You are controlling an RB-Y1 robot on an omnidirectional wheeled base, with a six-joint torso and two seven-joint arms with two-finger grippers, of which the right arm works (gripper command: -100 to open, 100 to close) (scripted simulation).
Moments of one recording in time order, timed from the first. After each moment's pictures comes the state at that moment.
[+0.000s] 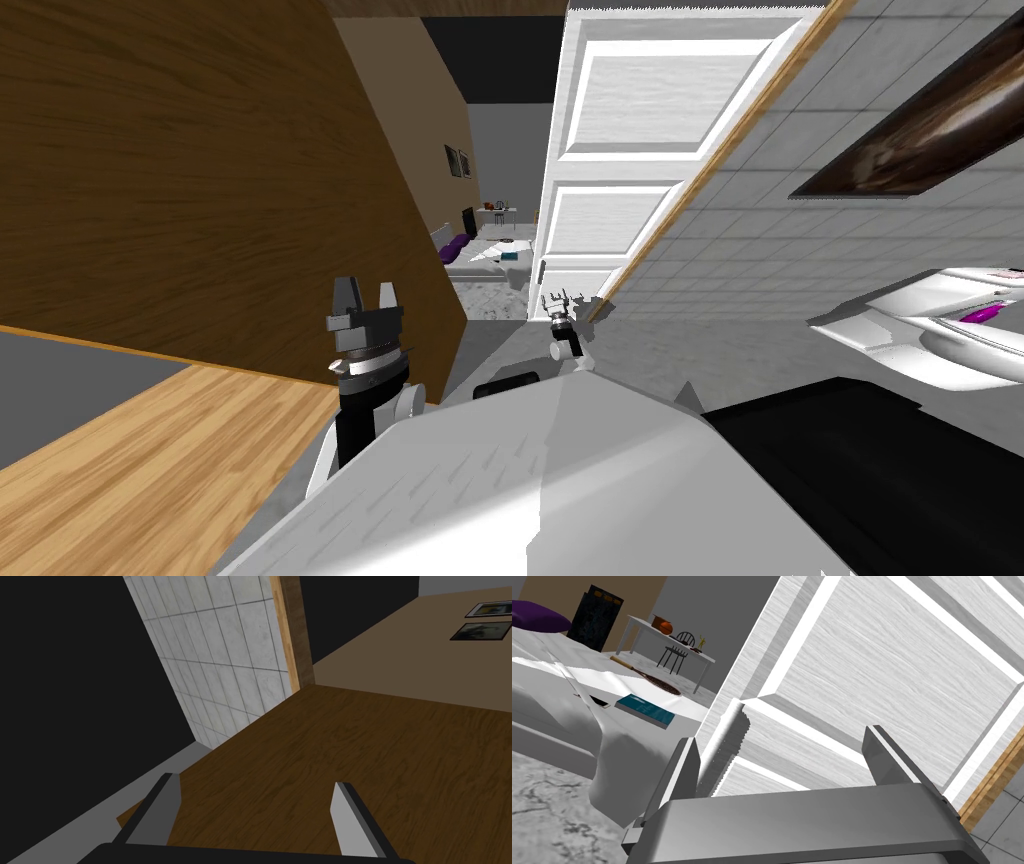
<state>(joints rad) 0.16 -0.14 0.05 -1.46 -0.34 -0.61 -0.74</state>
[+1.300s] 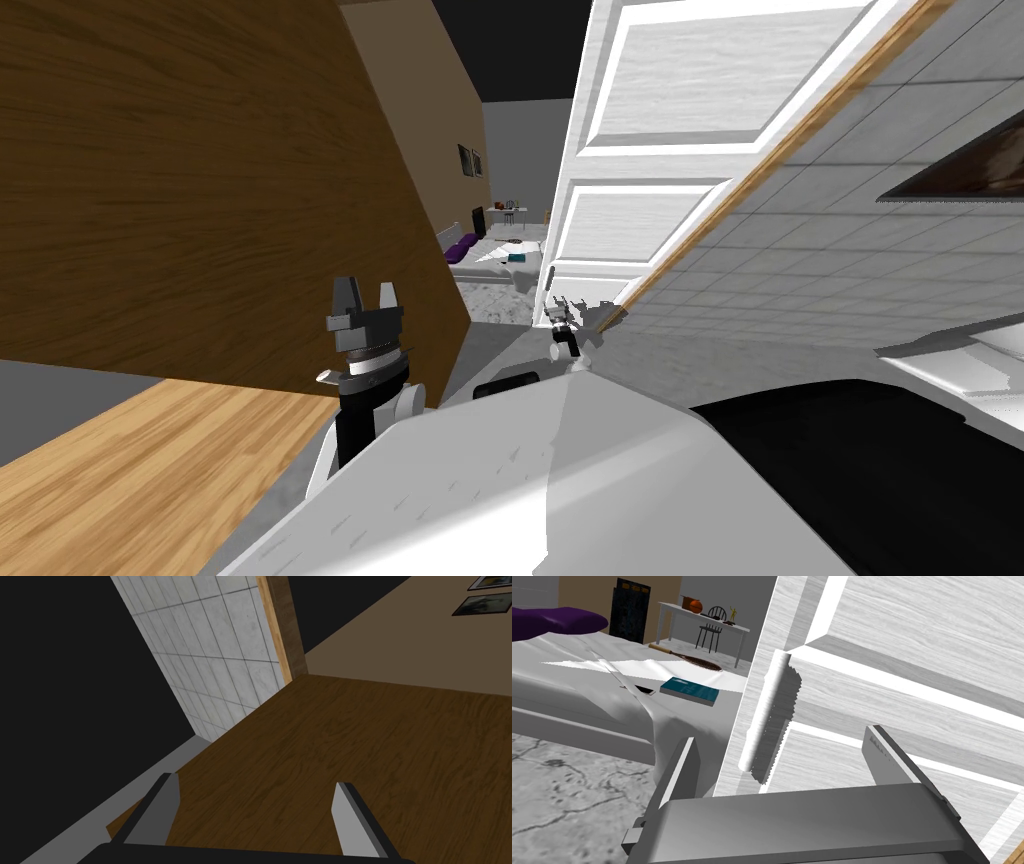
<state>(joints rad) 0.04 -0.17 0.04 -1.14 -0.45 -0.69 -0.96</state>
